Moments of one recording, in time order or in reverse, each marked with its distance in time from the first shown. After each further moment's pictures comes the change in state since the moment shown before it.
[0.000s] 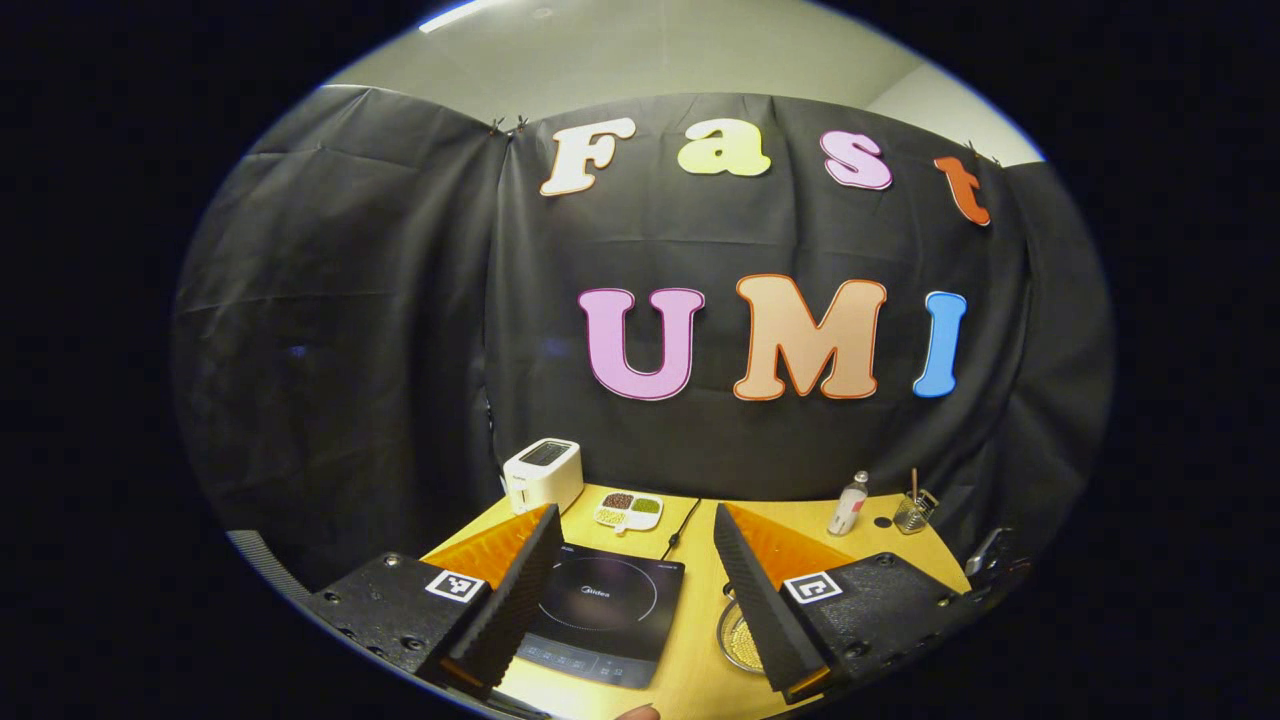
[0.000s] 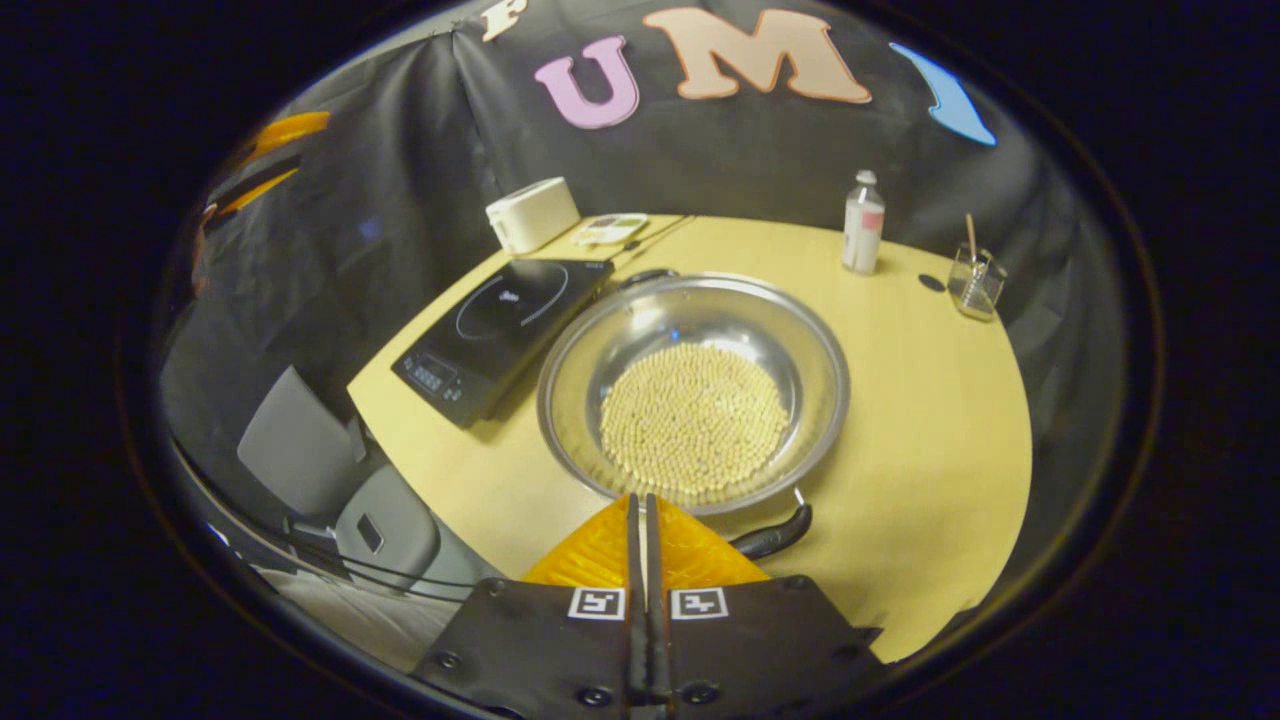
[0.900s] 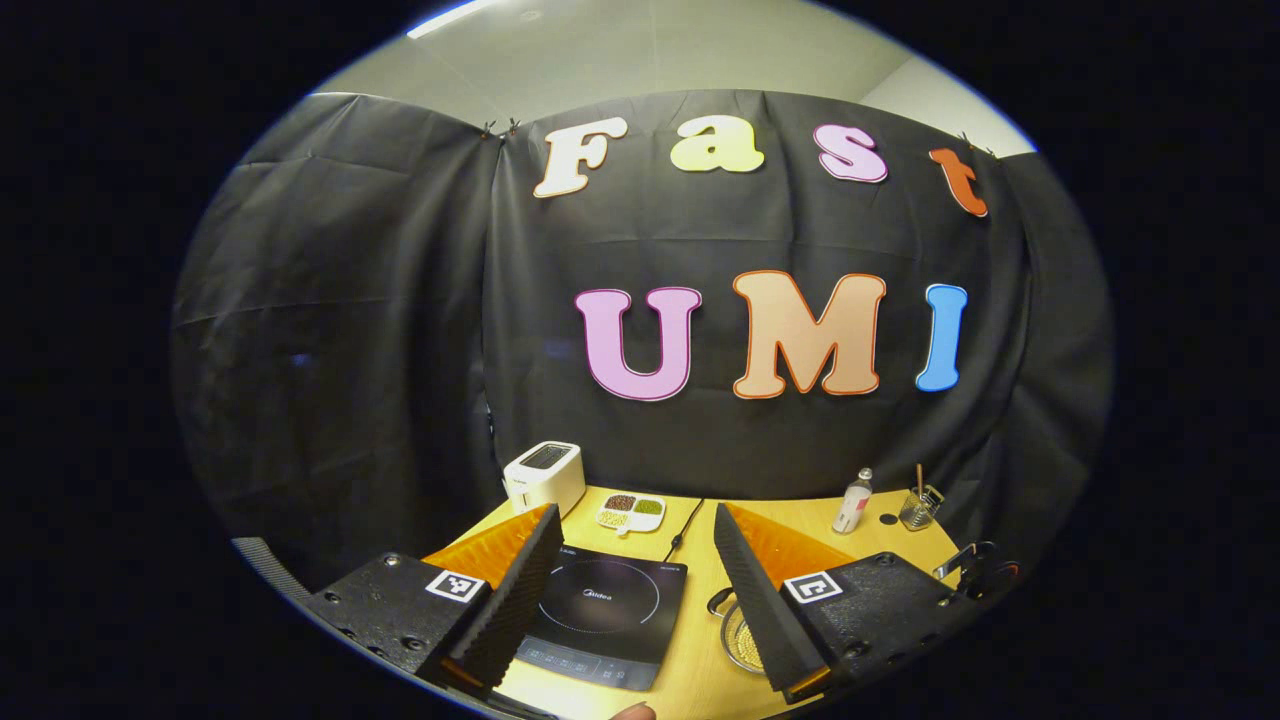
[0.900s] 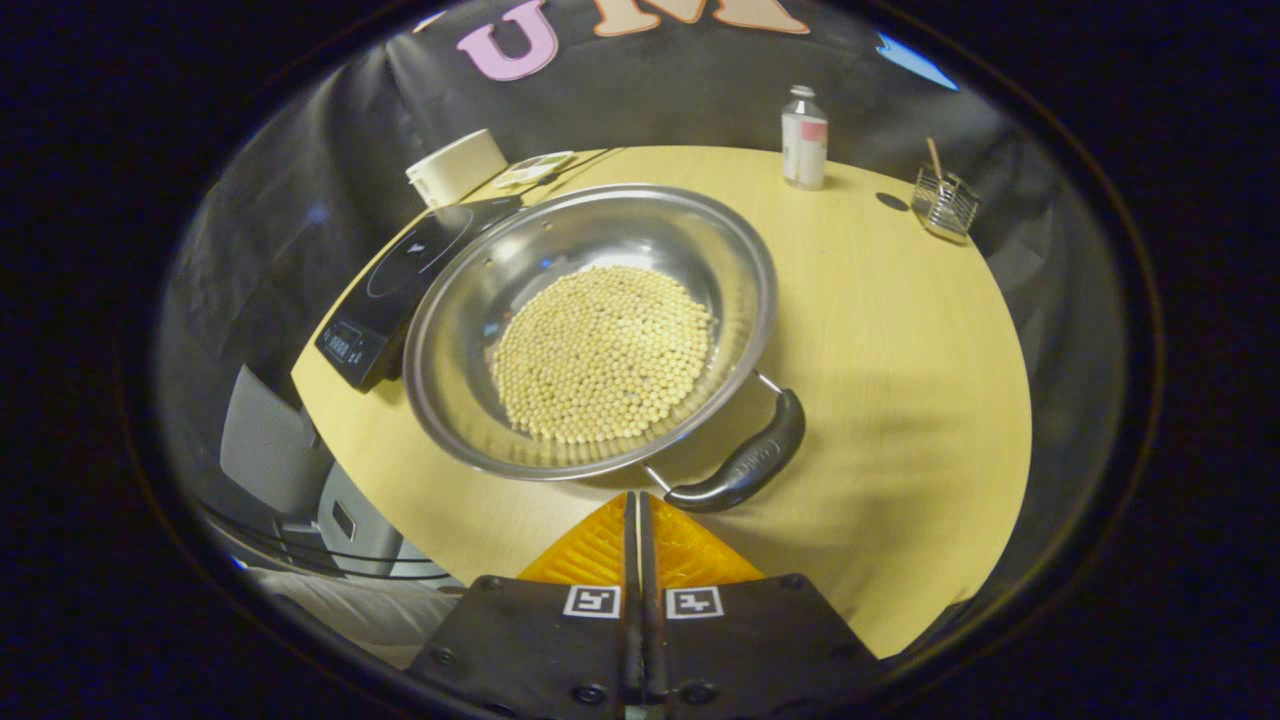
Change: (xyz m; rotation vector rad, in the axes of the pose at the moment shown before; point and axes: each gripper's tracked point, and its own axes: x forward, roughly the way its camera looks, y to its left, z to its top) left arm 0.004 -0.005 0.003 0.021 -0.007 0.005; right arm 0.033 -0.087 -0.027 0.105 0.124 -0.120
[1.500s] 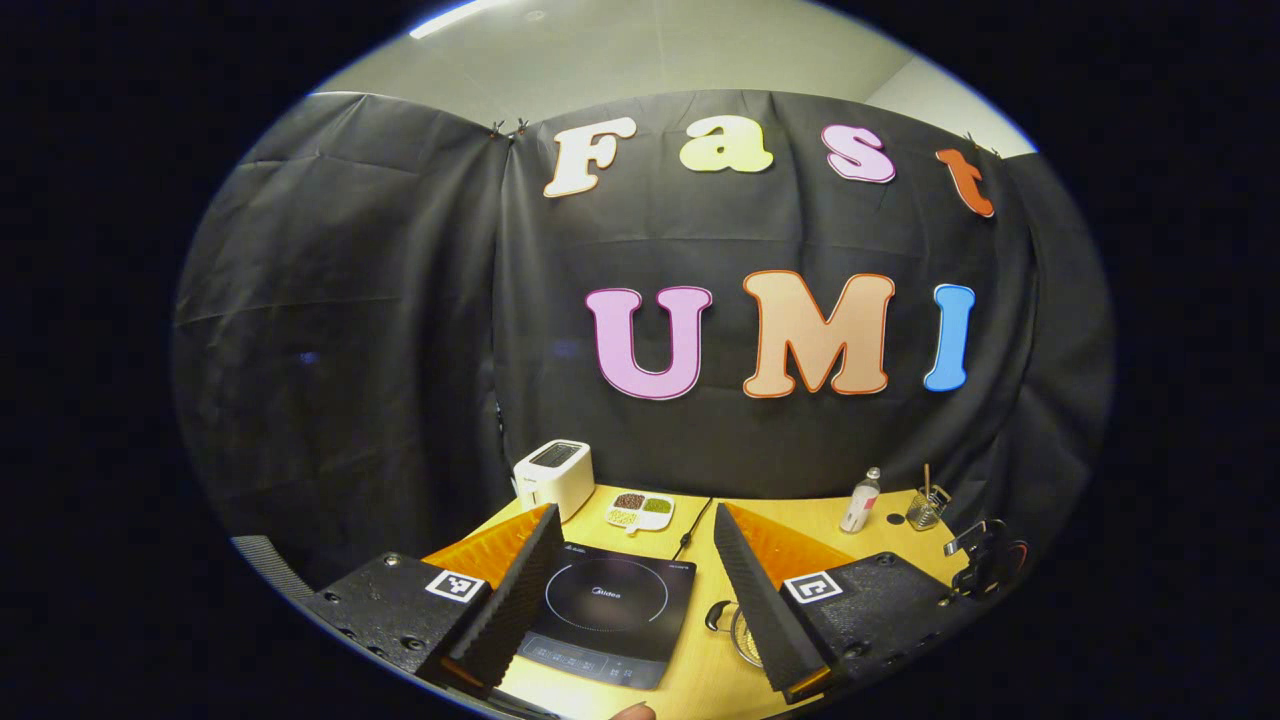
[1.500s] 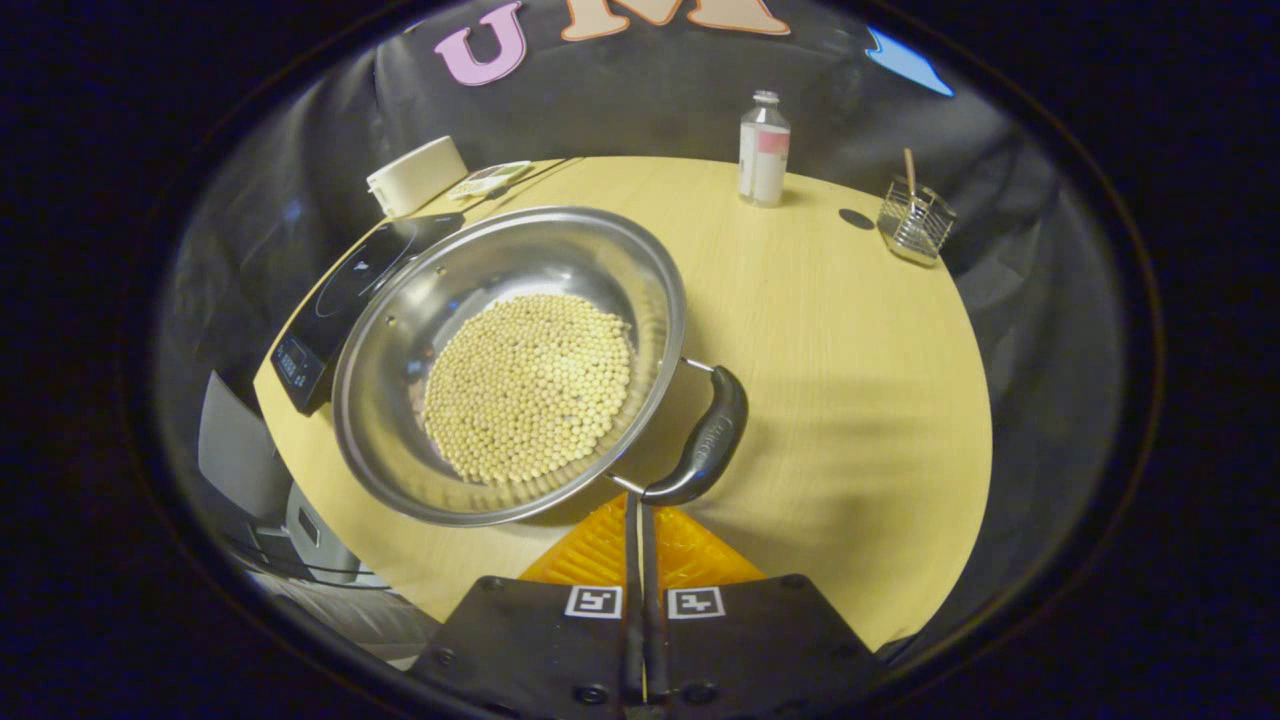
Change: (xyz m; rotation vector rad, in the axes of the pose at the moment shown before) left arm -0.004 0.010 -0.002 -0.006 0.004 0.026; right arm 0.014 -0.053 0.041 -0.039 -0.027 -0.088
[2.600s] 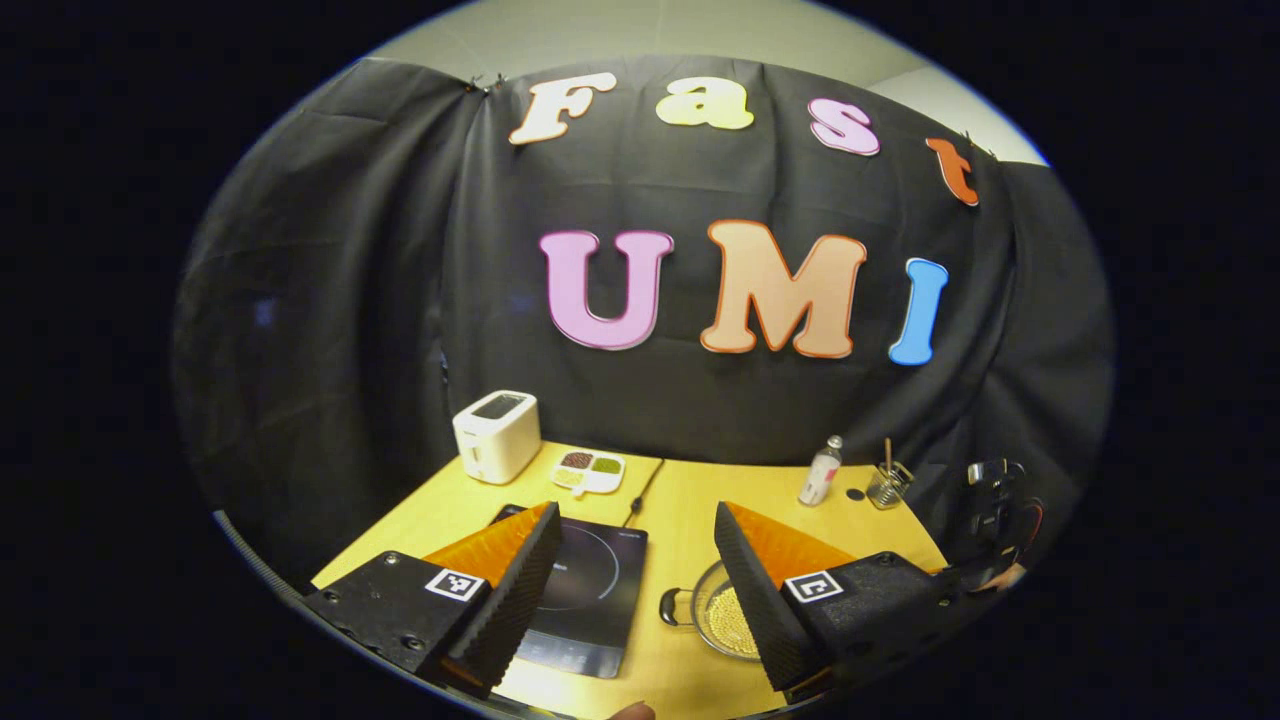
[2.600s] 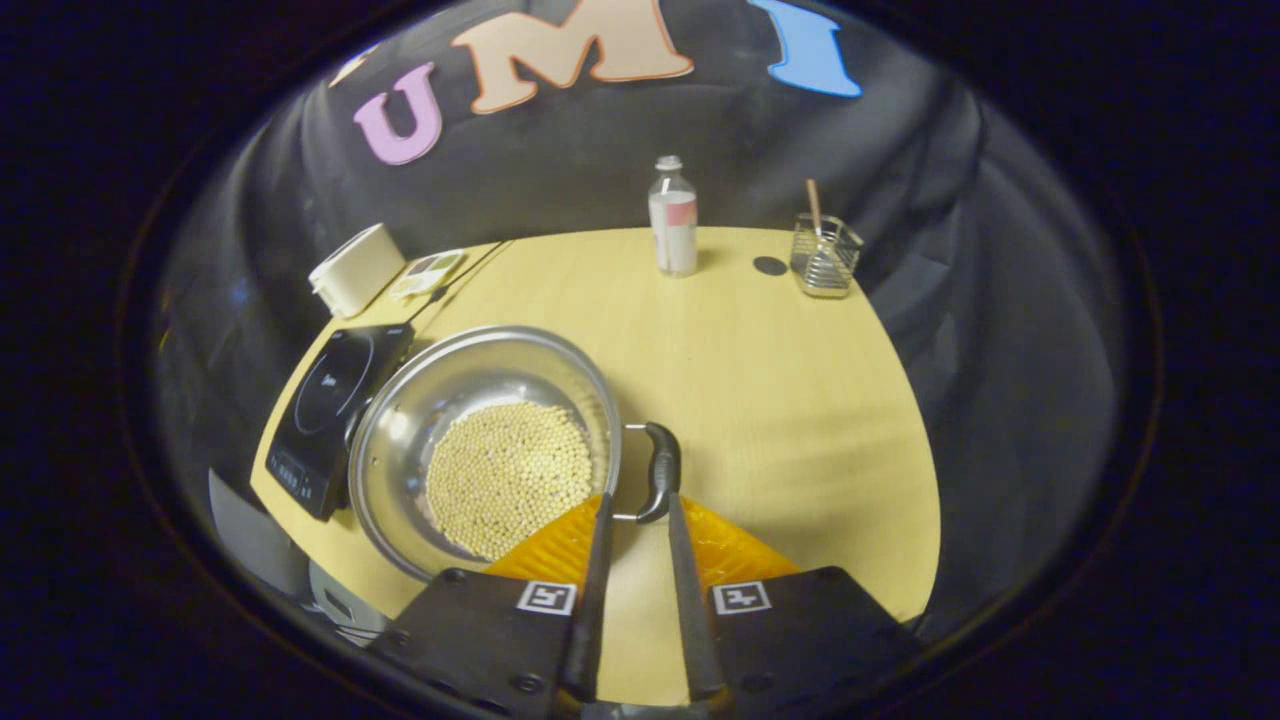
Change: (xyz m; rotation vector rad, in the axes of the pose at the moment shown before) left arm 0.040 -0.044 -0.072 -0.064 0.160 -0.186; right arm -0.053 -0.027 0.062 0.262 -0.127 -0.140
